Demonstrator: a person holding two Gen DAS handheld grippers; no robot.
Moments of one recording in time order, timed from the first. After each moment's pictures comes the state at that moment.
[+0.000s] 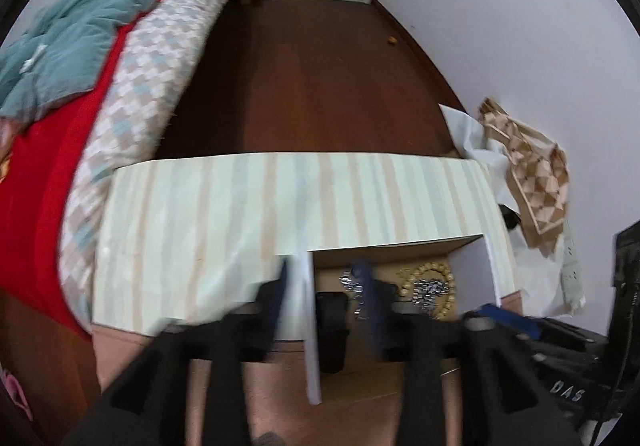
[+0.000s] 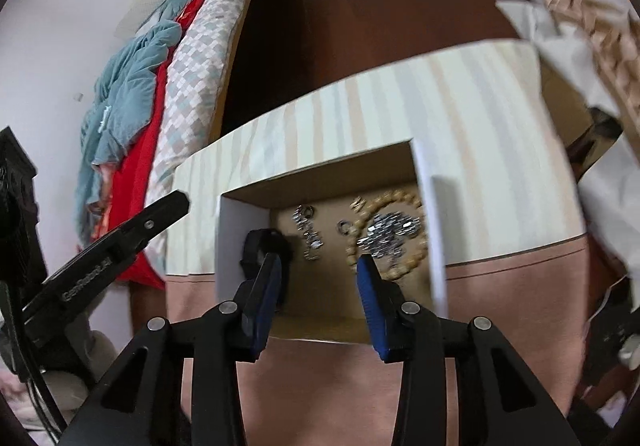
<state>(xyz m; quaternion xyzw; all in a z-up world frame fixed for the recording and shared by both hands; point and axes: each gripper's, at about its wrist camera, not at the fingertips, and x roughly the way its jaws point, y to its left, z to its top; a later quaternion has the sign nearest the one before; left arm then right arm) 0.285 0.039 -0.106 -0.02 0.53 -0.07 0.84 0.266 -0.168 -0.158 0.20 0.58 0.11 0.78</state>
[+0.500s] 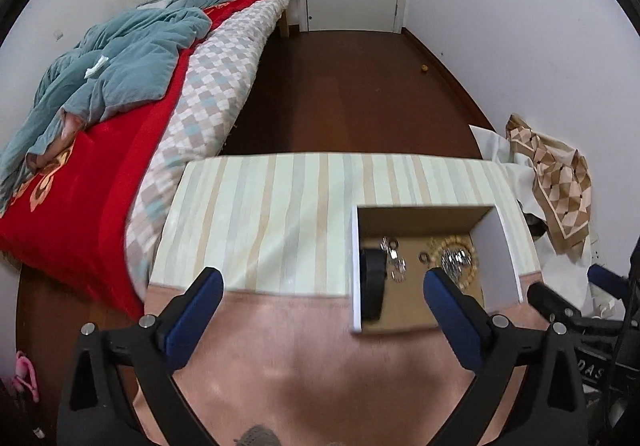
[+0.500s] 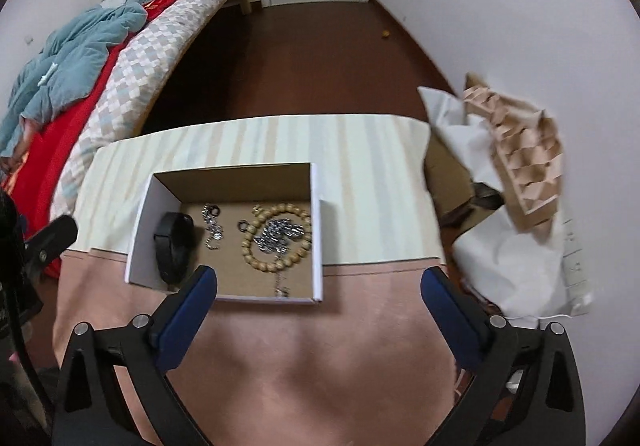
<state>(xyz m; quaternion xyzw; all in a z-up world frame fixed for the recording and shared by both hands) 0.205 0.053 -0.081 0.01 0.48 -0.01 0.88 0.206 -0.172 -0.106 0.00 0.52 -0.03 0.85</state>
